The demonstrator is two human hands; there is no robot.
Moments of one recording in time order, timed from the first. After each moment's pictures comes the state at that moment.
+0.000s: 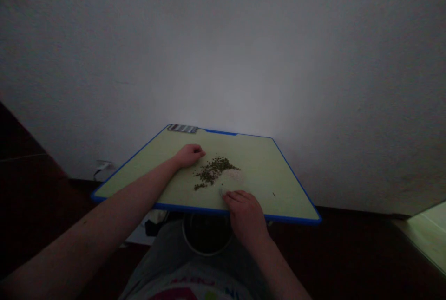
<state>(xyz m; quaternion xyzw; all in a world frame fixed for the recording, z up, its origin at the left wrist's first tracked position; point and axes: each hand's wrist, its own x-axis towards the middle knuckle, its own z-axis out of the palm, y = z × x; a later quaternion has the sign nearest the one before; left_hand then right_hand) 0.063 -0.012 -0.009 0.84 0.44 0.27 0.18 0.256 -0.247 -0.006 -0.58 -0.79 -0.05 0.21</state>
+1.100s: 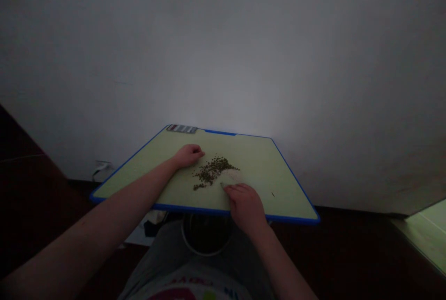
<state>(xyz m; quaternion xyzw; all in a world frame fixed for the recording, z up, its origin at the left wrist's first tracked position) 0.064 -0.013 -0.008 0.84 0.44 0.27 0.18 0.264 -0.230 -0.001 -0.57 -0.79 -0.03 0.23</state>
